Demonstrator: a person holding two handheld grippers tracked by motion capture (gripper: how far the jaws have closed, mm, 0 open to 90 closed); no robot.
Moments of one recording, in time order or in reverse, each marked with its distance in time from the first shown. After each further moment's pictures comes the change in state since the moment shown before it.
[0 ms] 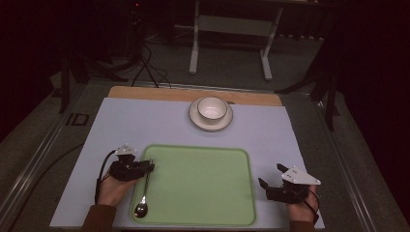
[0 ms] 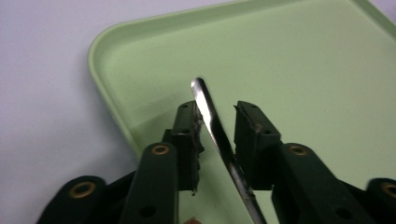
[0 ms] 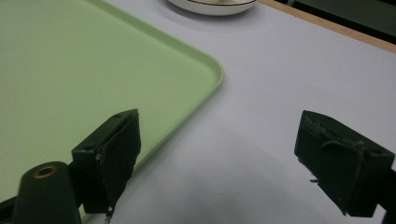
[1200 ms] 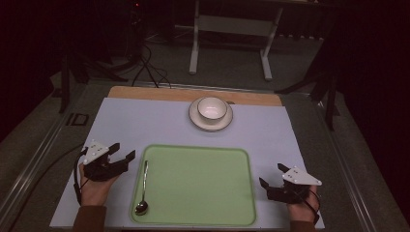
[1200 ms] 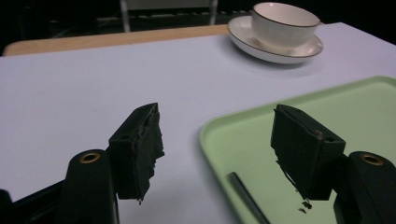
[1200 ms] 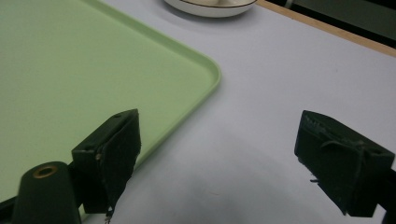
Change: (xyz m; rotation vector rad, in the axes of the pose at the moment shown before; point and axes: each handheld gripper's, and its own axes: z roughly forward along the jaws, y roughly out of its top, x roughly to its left) left arm 0.004 -0.003 -0.066 -0.351 0.289 0.057; right arm -0.001 0.000 -0.002 -0.008 -0.007 -0.005
